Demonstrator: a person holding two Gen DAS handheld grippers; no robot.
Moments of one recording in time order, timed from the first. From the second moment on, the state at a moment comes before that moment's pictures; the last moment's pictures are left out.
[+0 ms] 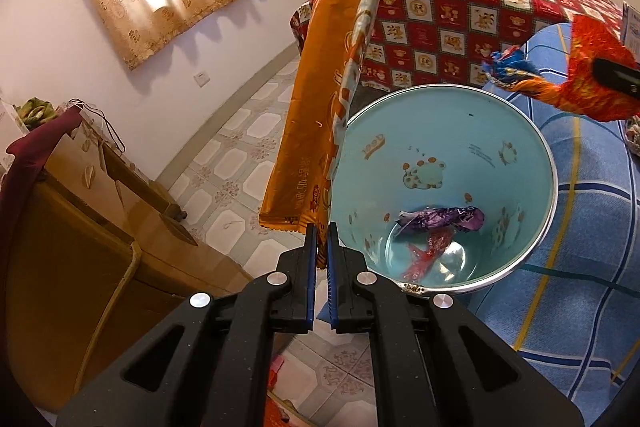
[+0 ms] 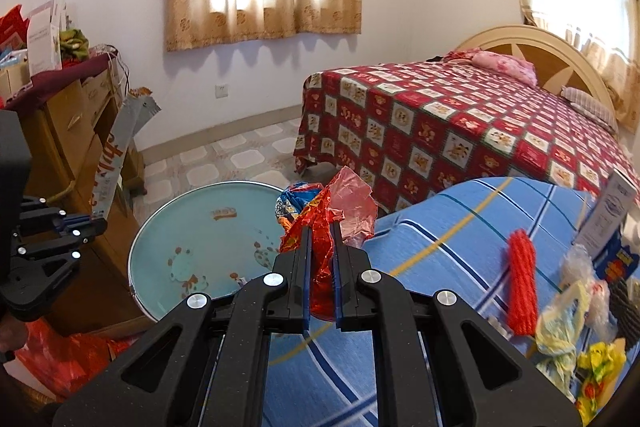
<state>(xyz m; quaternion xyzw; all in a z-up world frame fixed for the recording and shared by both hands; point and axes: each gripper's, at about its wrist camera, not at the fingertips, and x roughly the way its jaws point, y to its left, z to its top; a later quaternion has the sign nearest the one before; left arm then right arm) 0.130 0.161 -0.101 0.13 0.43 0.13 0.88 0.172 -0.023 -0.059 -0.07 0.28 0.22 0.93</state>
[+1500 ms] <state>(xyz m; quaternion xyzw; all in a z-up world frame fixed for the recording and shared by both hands) 0.129 0.157 -0.098 0.12 0.43 0.12 0.89 0.181 0.015 -0.076 -0.11 0.30 0.24 0.92</state>
